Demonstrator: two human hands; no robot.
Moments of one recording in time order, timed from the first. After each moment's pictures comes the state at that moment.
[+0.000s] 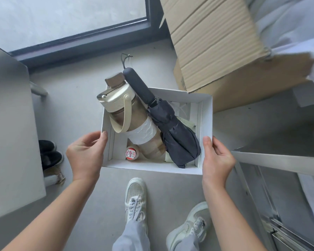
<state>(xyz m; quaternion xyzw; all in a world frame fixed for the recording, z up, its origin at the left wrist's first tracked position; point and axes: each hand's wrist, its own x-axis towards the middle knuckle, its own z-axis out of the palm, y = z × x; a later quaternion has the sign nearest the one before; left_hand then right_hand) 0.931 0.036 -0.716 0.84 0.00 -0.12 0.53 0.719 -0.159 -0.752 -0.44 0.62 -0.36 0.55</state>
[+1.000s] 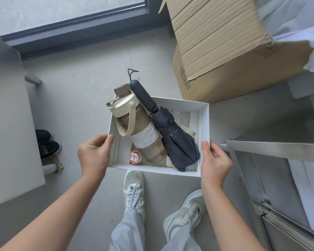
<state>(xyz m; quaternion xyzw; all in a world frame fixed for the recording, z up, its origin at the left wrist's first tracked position) 0.907 0.059 -0.746 0.86 0.03 -0.19 0.47 0.687 -0.133 -0.755 -0.44 0.69 -0.28 0.50</state>
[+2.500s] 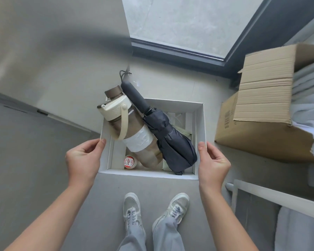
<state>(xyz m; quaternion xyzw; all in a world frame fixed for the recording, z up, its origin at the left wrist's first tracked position) 0.824 0.231 -0.541 0.80 0.23 0.02 0.55 0.745 -0.061 -0.577 -0.60 0.49 -0.17 0.60</state>
